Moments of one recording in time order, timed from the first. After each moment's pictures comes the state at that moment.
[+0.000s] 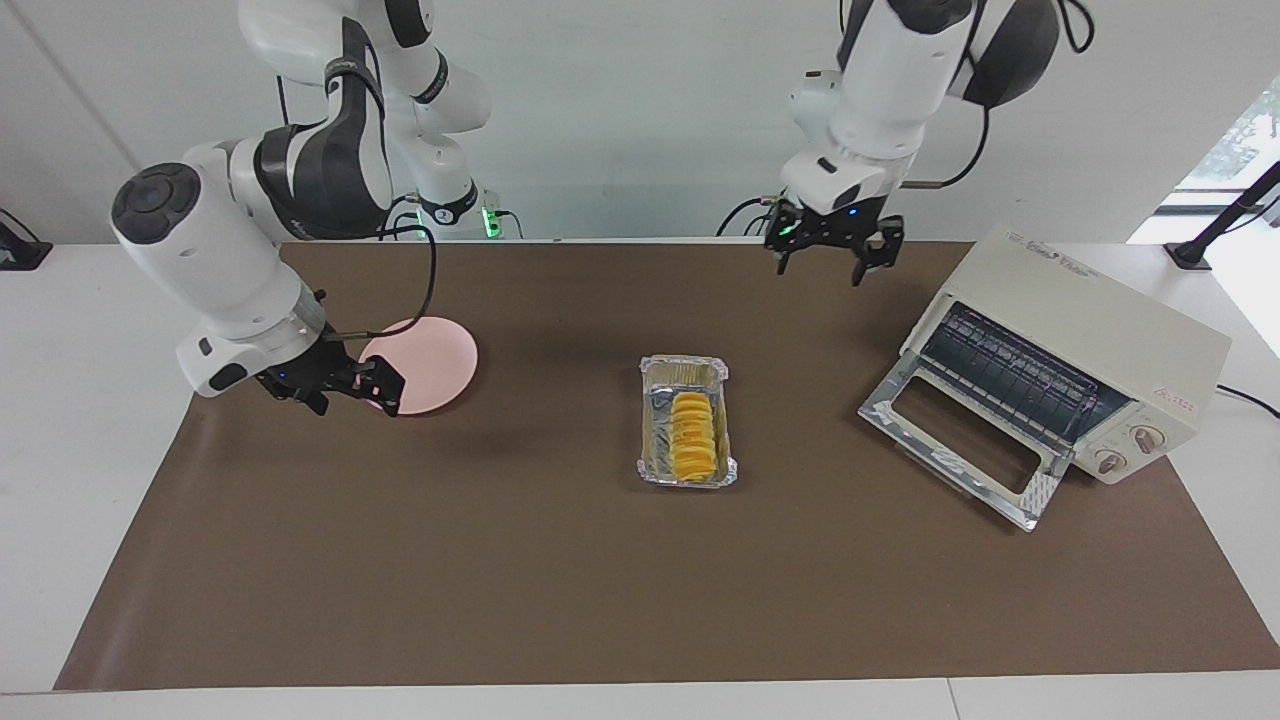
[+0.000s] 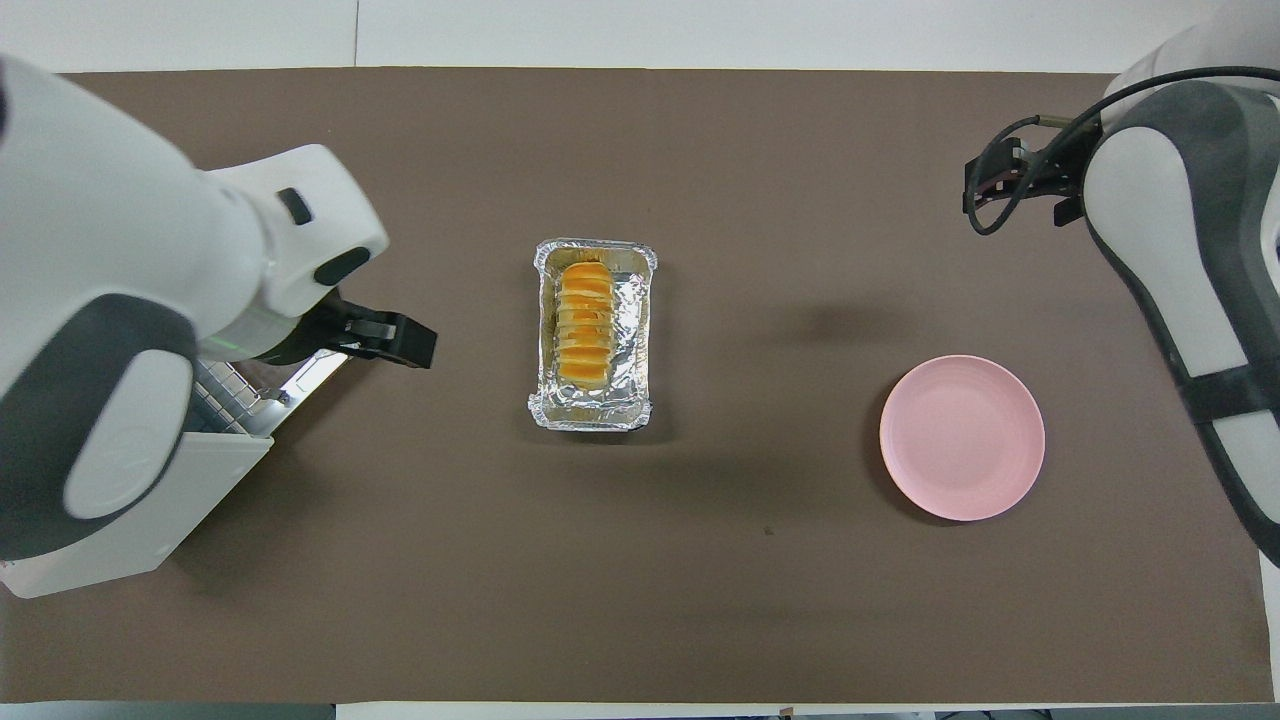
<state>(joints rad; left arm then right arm) -0.44 0.17 -0.08 -1.47 -0.01 1.61 -0.26 0.03 0.34 -0.04 -1.39 0.08 1.68 0.04</state>
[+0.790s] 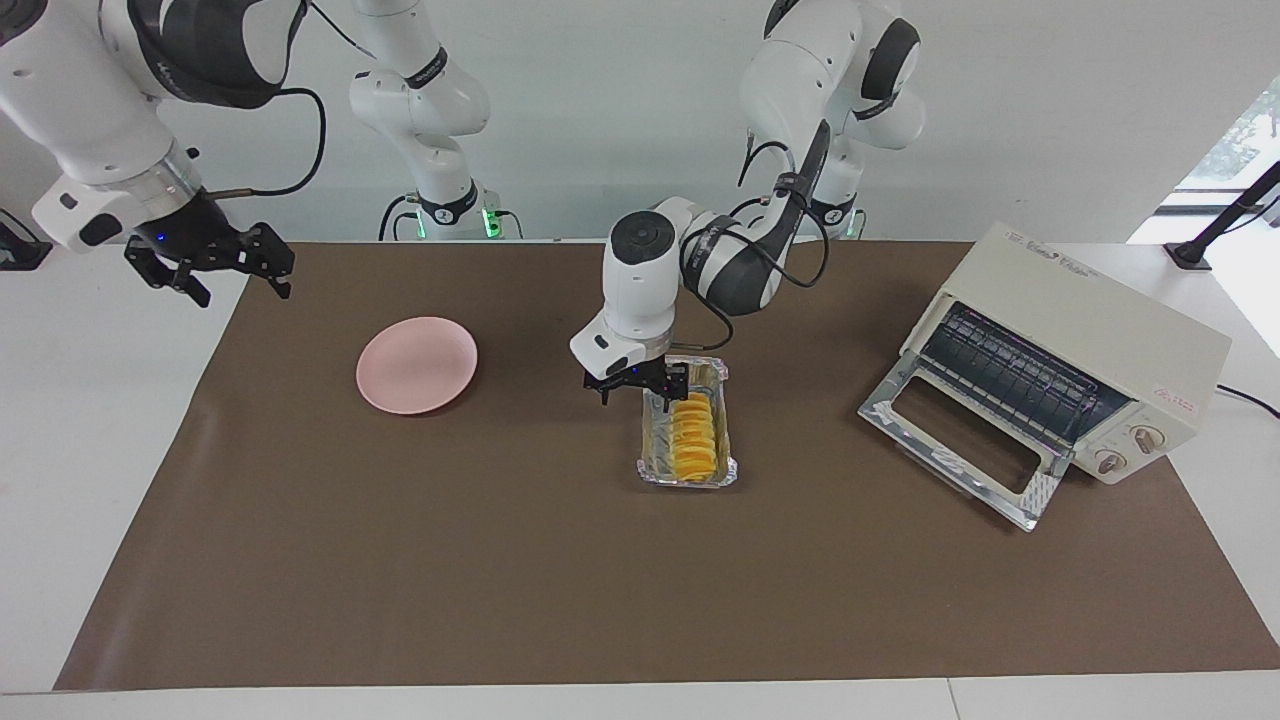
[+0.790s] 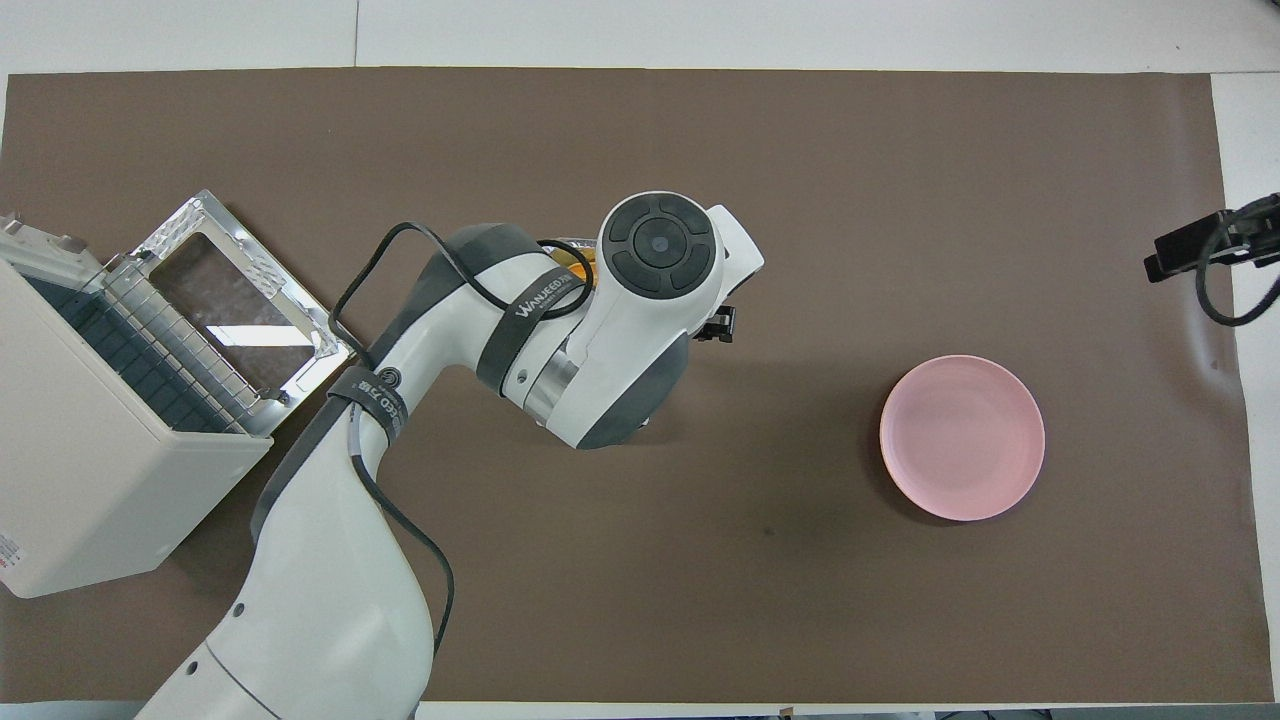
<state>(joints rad) -0.67 0.55 -0.07 -1.51 0.04 2.08 -0.53 -0.14 0.00 -0.04 -1.62 0.00 1.57 -0.26</state>
